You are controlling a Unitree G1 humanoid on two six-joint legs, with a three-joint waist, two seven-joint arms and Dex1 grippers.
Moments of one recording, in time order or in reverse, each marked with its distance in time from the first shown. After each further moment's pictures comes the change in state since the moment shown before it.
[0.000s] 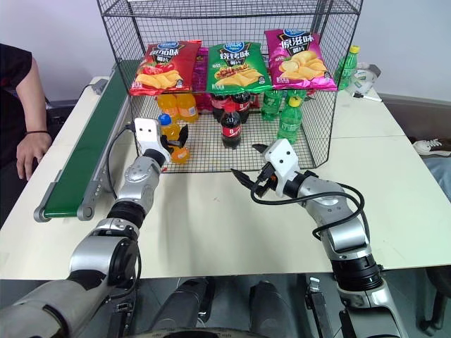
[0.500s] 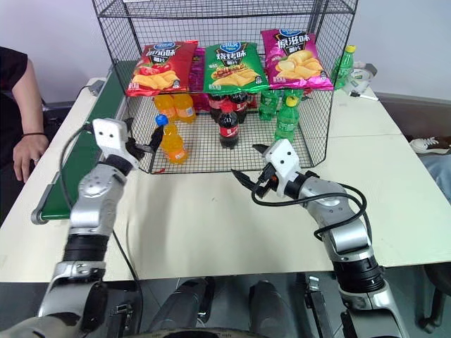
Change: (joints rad) left arm 0.386 0.260 0.036 -0.817 -0.168 0.510 -0.151; right arm 0.011 -0.022 -0.010 -0.024 0.008 0.010 0.010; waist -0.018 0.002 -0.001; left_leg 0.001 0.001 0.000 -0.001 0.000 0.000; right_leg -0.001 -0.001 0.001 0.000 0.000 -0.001
